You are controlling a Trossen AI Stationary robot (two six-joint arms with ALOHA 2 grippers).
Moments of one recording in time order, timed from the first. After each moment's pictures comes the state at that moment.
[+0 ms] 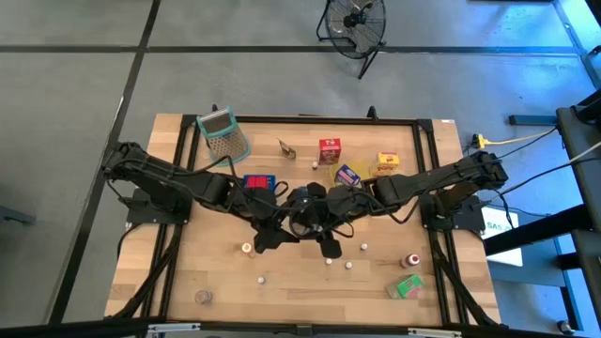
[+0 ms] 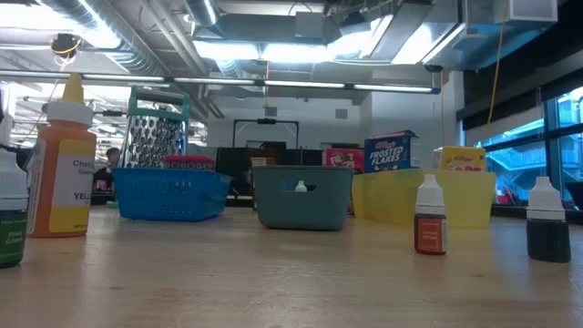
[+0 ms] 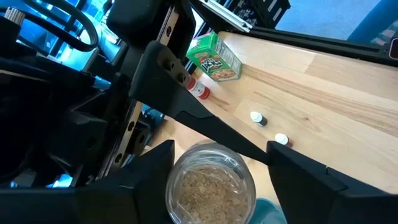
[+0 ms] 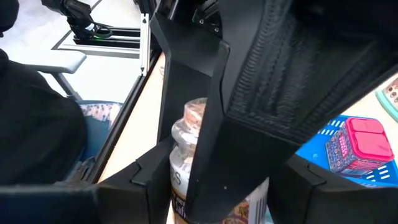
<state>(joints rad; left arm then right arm) -0.29 1.50 1.37 -0.39 -0.04 0.79 0.28 1.64 1.44 -0.36 -0.01 0.11</state>
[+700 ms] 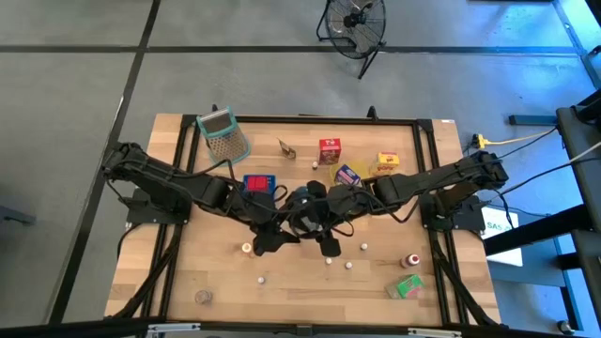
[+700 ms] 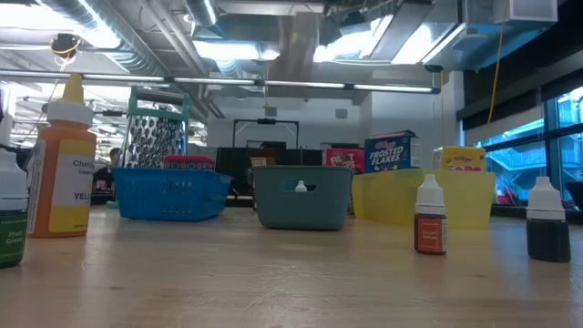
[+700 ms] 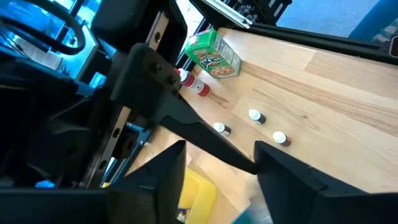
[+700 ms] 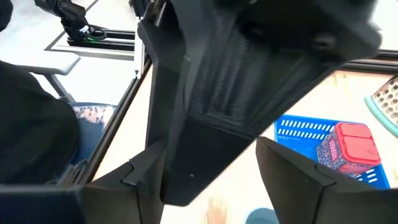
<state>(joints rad) -0.31 1.50 1.37 -0.39 -0.09 0.79 0.28 1.64 1.44 -0.34 0.01 0.09</state>
